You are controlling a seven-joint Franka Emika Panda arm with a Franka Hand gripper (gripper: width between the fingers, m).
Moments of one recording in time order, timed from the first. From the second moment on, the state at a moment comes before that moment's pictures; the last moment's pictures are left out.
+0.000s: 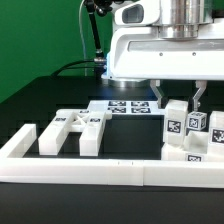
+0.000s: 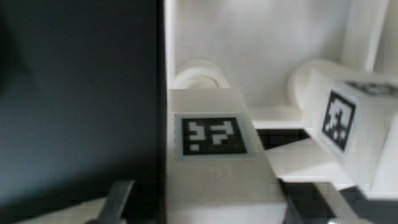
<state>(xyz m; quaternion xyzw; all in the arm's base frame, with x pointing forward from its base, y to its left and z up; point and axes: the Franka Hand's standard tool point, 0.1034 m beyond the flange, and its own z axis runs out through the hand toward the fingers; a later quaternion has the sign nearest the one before) 0.651 0.033 0.094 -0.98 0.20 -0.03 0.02</state>
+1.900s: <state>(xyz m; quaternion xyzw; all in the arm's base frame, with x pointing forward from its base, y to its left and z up) 0.649 0.059 0.086 -0.82 0.57 -0.01 0.05</state>
